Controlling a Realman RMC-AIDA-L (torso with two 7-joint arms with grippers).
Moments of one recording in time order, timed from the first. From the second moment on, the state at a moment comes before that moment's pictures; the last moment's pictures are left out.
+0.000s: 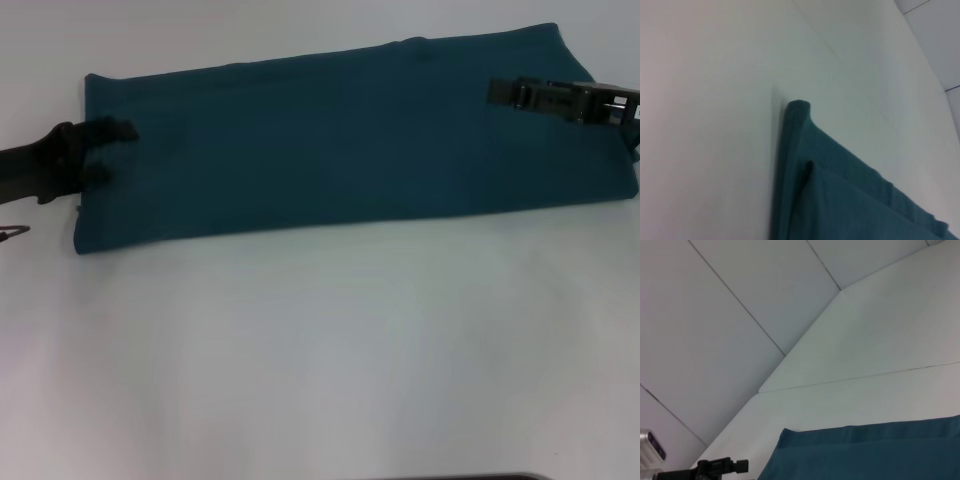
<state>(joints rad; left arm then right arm) -0.51 -2.06 -2.58 -0.60 -0.99 1.15 -2.42 0.47 2.03 -0.60 -0.69 -1.94 -1.50 1.86</state>
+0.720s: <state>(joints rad) -0.45 -2.03 -2.61 -0.59 -1.00 1.34 -2.45 0.47 2.03 -0.60 -0.69 -1.94 -1.50 1.86</state>
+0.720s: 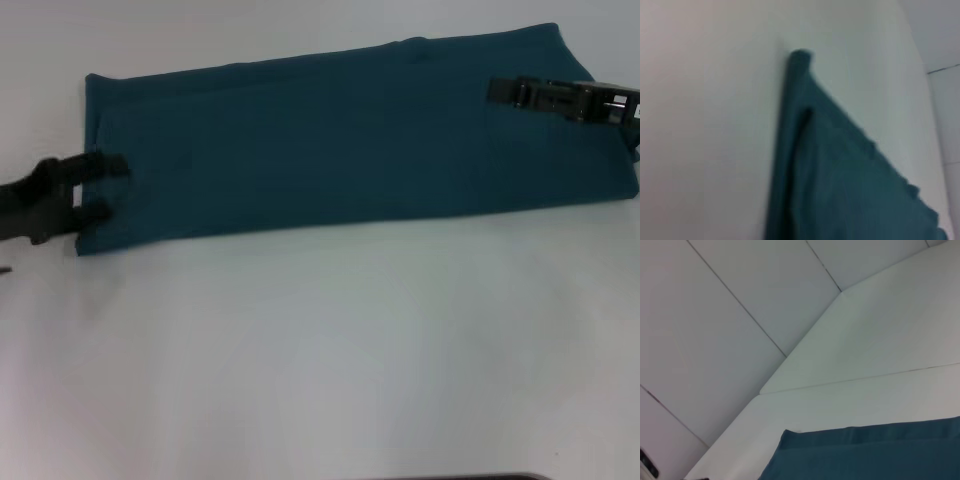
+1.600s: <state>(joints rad) -0.46 -2.06 -2.63 -0.60 -1.03 1.23 -2.50 0.46 2.04 -0.60 -0.69 -1.95 -1.51 1.86</state>
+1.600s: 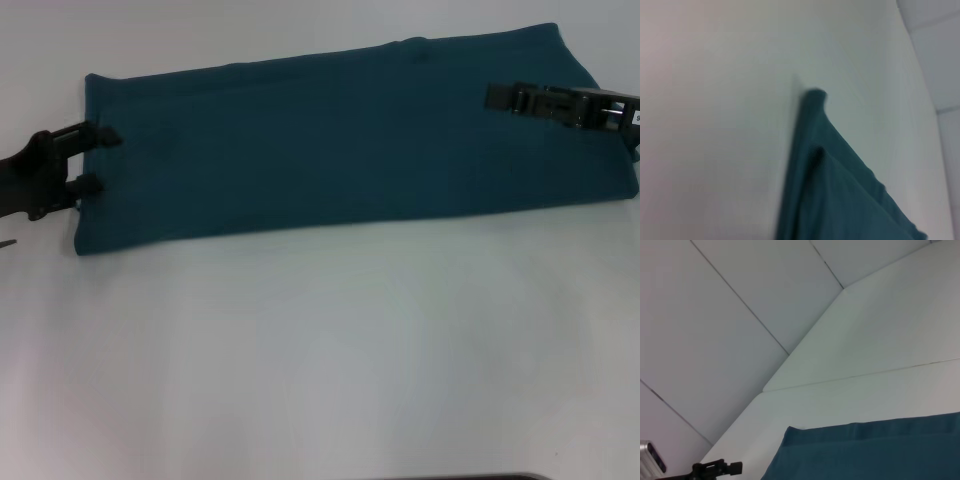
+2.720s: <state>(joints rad) -0.45 -2.06 -2.62 -0.64 -1.01 1.22 -2.52 0.46 2.03 -0.60 -0.68 -1.94 -1.51 1.87</state>
